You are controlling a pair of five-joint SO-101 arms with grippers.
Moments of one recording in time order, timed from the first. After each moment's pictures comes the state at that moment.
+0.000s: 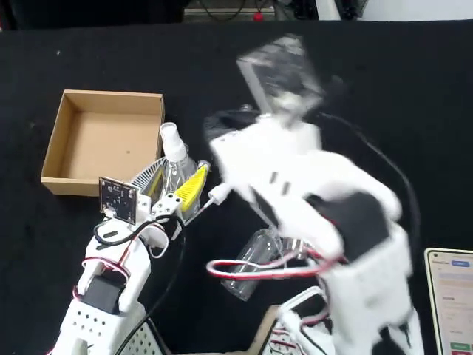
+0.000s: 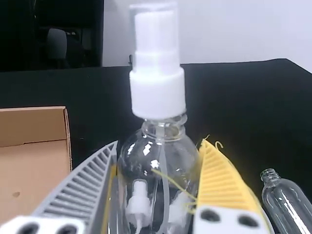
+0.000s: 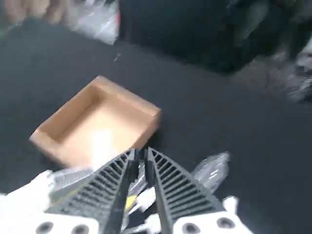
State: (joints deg) left arm 14.8 -101.7 96.2 20.4 5.9; right arm -25.8 -42.2 3.8 74.6 1.3
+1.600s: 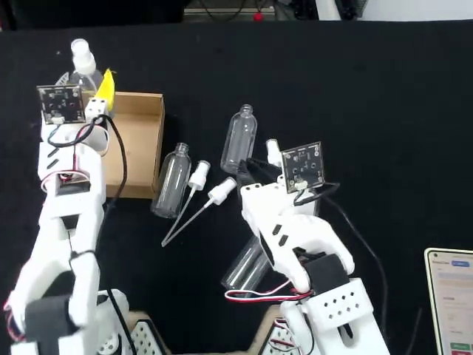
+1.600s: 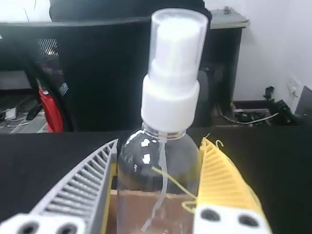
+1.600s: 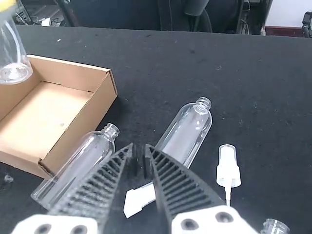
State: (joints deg) left arm -14.9 -22.6 56.1 -26.9 -7.3; right arm -20.1 -76.4 76.6 34.1 -4.6
